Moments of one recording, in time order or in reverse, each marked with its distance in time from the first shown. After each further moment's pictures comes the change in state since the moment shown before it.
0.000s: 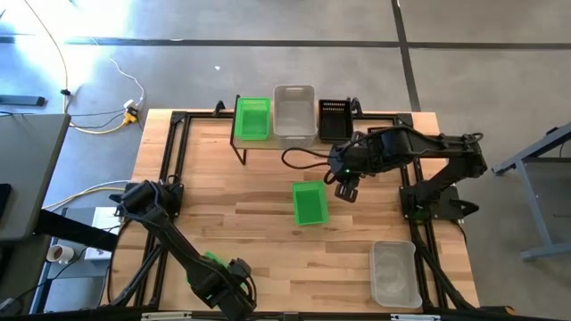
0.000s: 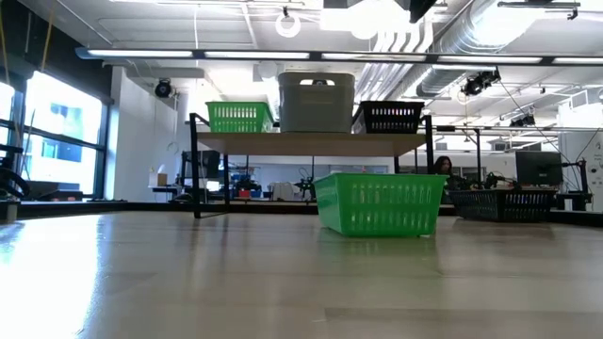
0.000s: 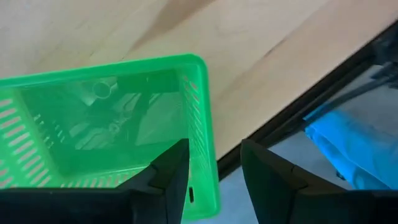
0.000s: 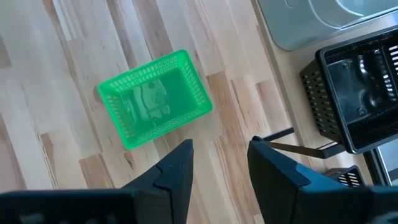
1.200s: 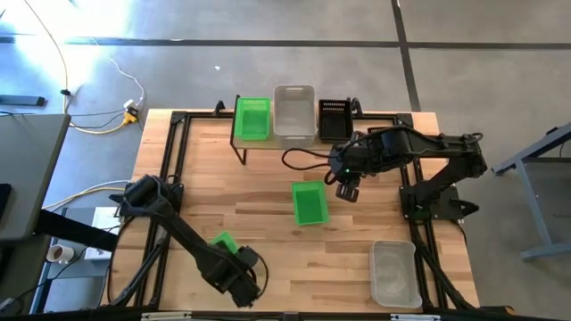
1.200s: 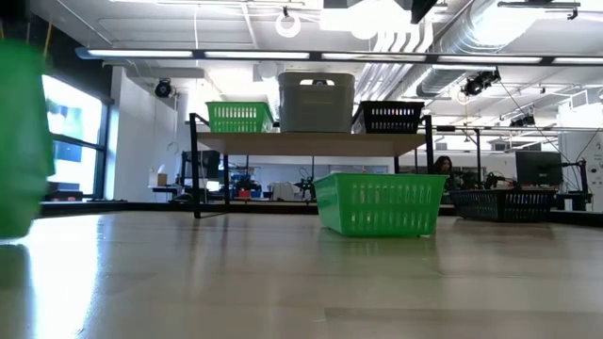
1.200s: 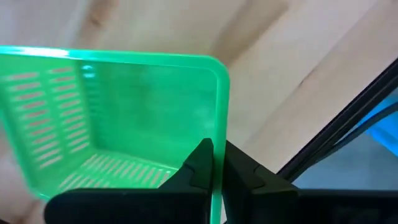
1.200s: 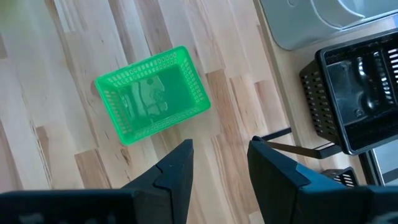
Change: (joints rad) left arm 0.099 -0.039 -0.001 -0.138 -0.021 0.310; right arm 0.000 0.000 0.000 -0.009 -0.002 -0.032
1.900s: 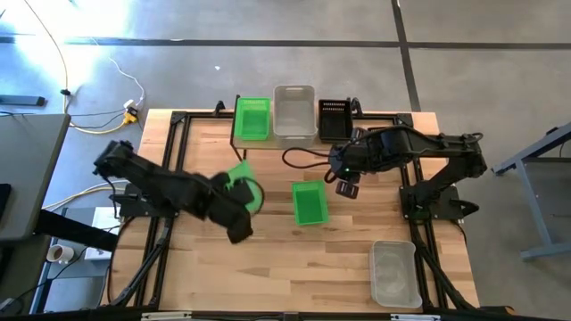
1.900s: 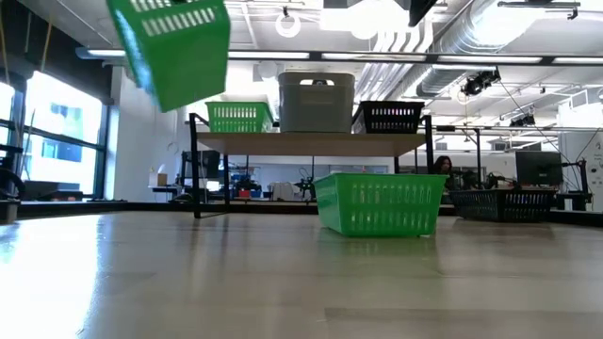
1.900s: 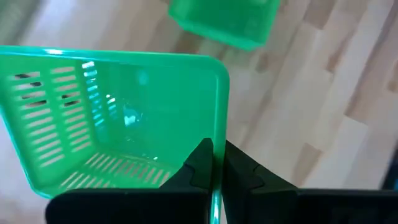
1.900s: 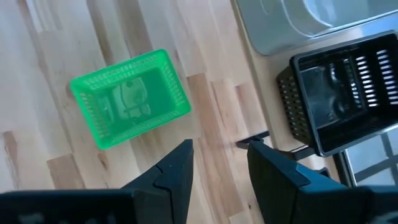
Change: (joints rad) left arm 0.281 -0.417 0.001 -0.162 -0.369 0.521; right arm -0.010 0.000 0.000 -0.008 0.072 -0.029
